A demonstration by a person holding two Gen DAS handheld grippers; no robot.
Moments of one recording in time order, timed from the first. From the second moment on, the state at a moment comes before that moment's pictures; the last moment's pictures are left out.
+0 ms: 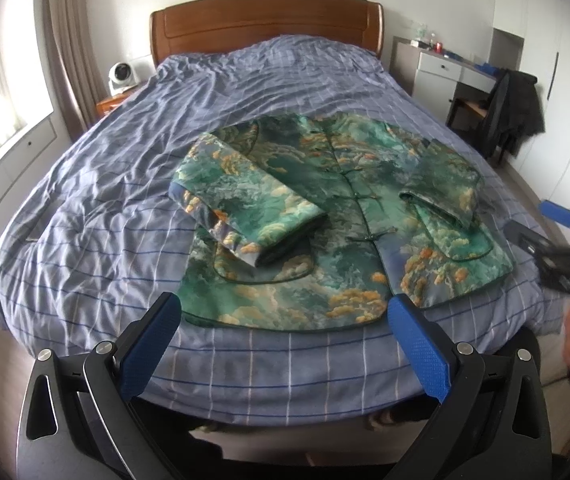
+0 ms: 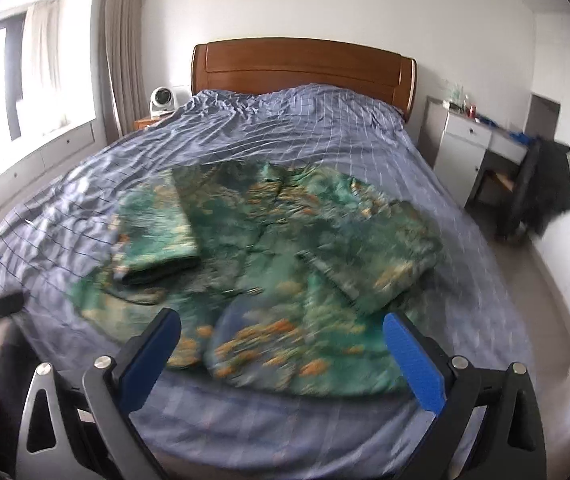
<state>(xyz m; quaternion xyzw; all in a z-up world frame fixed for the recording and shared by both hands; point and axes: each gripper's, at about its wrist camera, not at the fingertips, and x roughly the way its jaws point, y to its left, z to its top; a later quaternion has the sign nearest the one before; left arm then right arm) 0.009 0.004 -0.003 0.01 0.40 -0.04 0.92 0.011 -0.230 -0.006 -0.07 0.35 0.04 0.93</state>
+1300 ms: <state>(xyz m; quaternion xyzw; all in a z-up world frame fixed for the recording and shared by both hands) 0.026 0.021 -0.009 0.00 0.41 0.00 0.91 0.091 -0.657 -0.072 0.30 0.32 -0.29 0.85</state>
